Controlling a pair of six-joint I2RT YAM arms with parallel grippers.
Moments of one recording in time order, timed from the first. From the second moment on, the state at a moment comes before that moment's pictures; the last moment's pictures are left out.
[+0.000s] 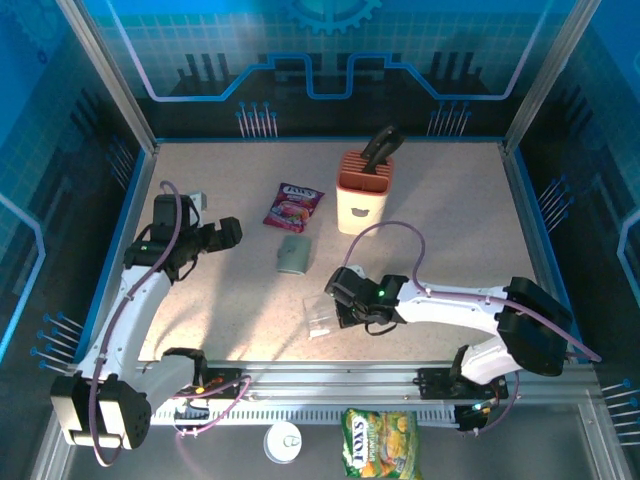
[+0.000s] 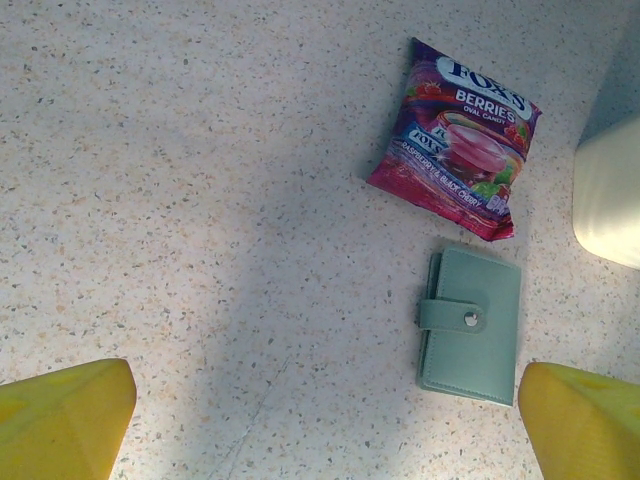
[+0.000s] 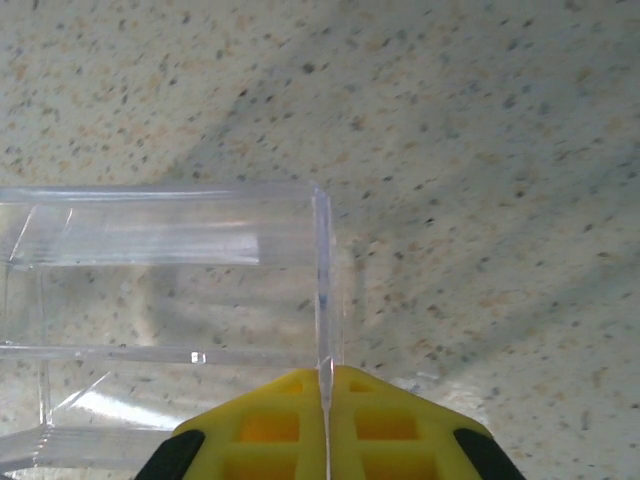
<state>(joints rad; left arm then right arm) -0.01 1.03 0.90 -0.68 0.12 -0.30 1.05 1.44 0.81 -0.57 0.16 0.81</state>
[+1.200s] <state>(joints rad) -0.01 1.03 0.90 -0.68 0.12 -0.30 0.70 1.70 1.08 -0.62 0.23 0.71</state>
